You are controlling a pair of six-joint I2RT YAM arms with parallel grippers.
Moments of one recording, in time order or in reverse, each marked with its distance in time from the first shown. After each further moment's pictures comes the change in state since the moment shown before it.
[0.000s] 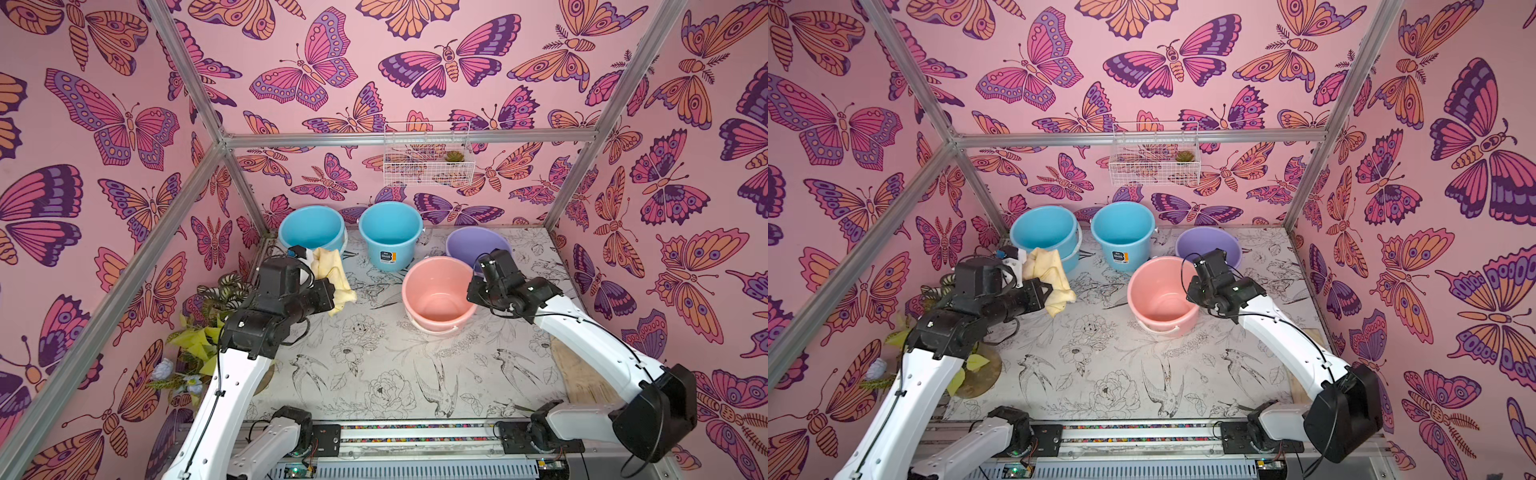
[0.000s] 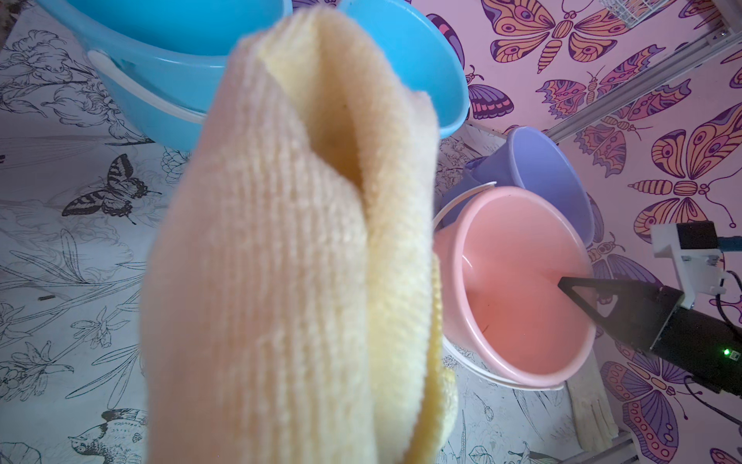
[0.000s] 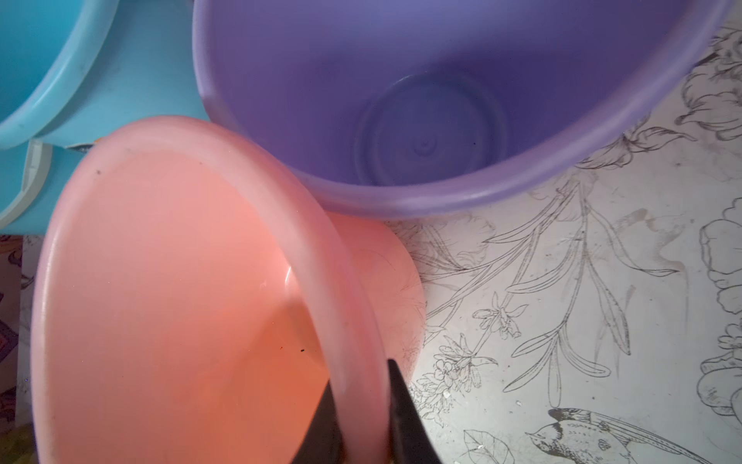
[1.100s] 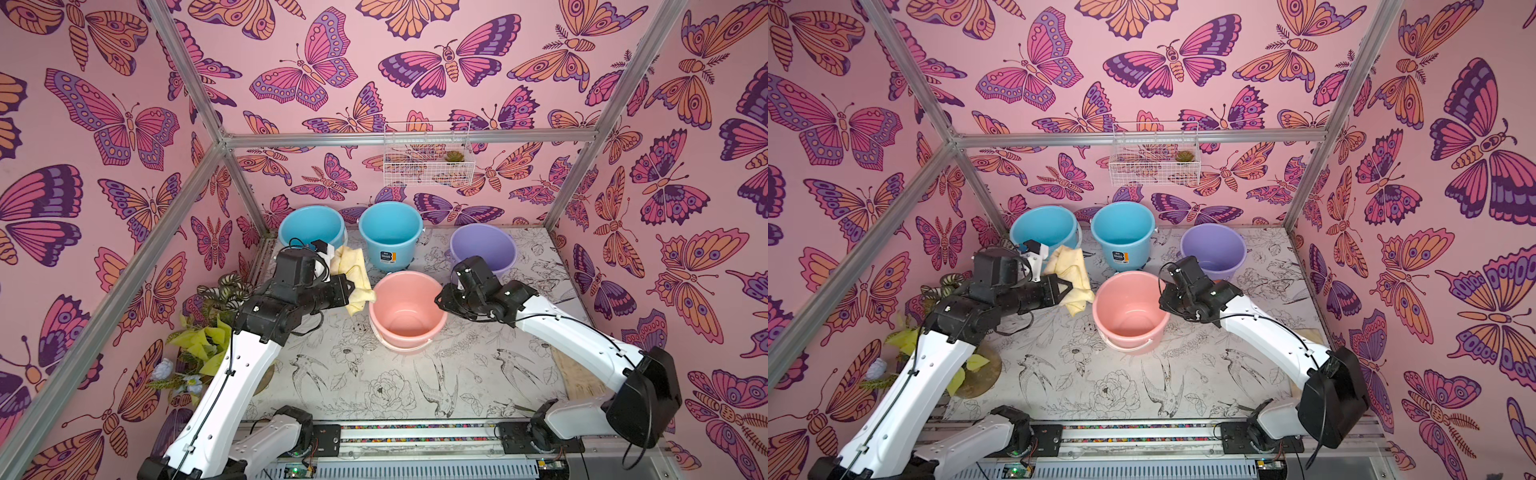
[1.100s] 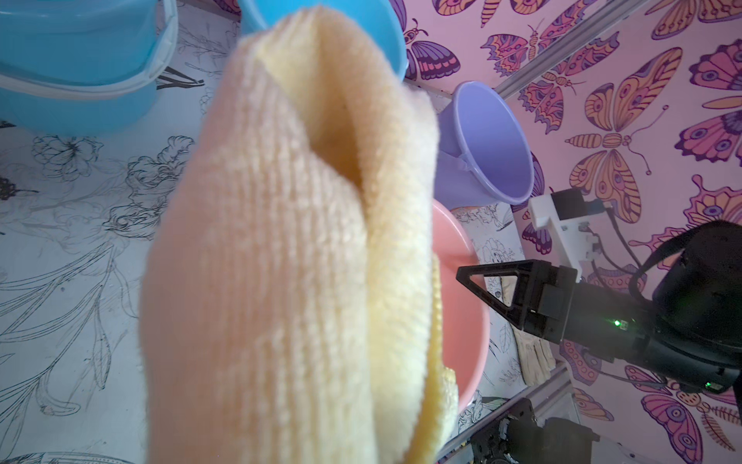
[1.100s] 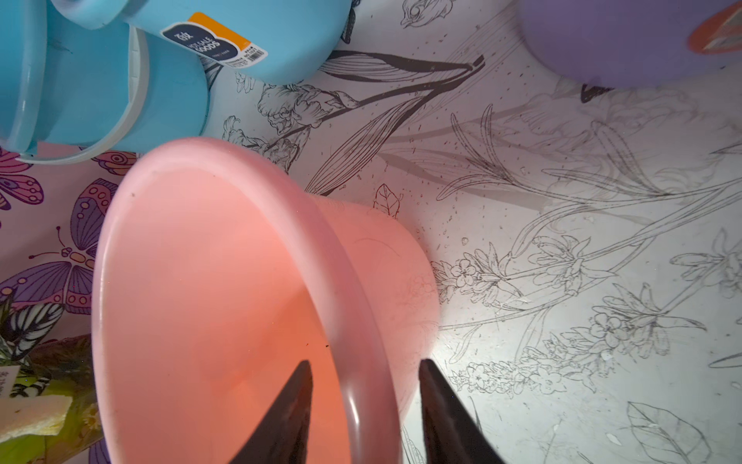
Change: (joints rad) left arm -0.115 0.088 0.050 0.046 0.125 -0.017; right arm 0.173 0.057 0.031 0.021 -0.175 0.160
